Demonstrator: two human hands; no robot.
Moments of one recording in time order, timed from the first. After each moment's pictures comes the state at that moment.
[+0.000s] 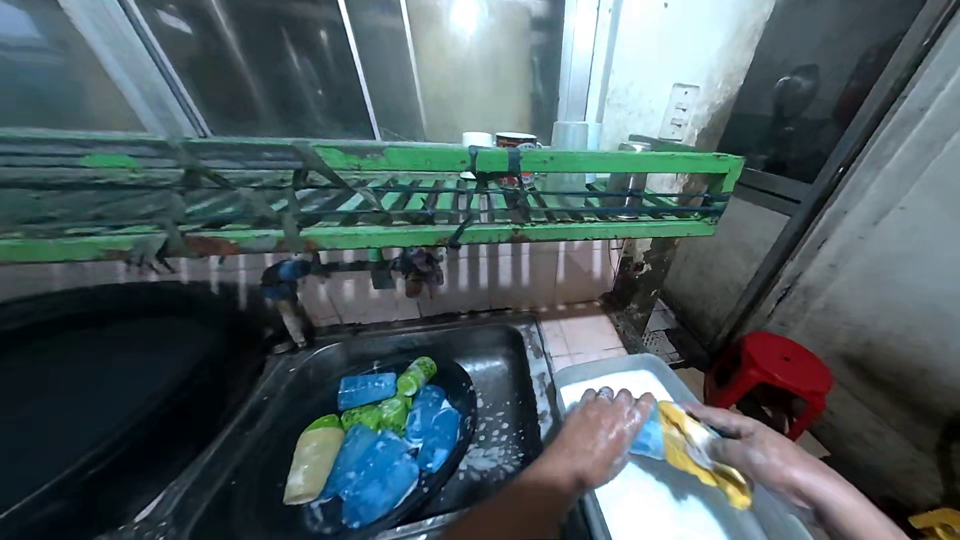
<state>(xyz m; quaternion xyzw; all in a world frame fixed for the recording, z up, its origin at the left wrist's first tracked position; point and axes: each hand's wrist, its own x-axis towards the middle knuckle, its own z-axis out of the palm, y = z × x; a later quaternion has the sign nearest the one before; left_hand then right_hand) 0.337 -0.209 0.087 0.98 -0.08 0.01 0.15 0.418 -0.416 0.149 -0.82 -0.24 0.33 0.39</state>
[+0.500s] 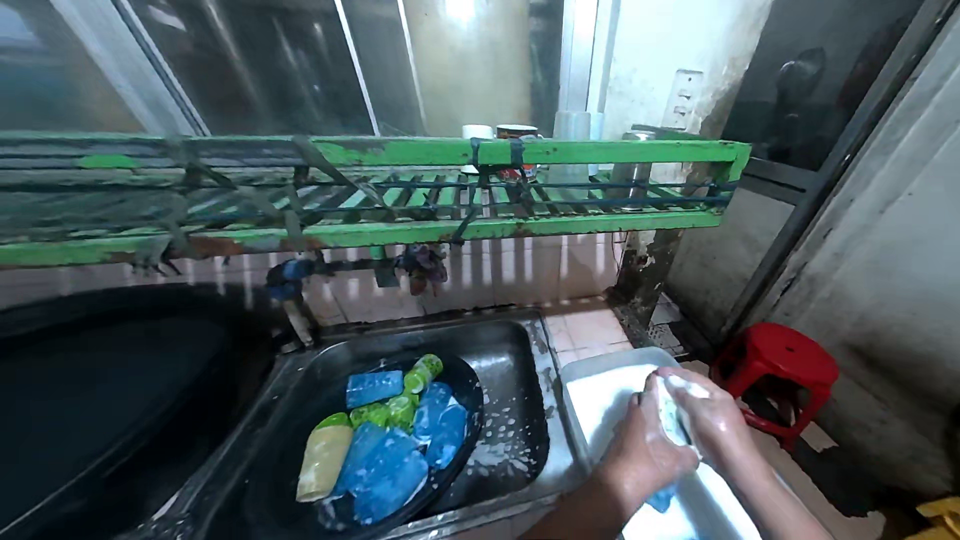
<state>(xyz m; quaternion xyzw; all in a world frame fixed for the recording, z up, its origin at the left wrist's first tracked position) 0.343 -0.254 0.087 0.82 0.10 0.01 0.56 0.412 -0.356 0.105 -0.81 -0.15 0.07 0.56</state>
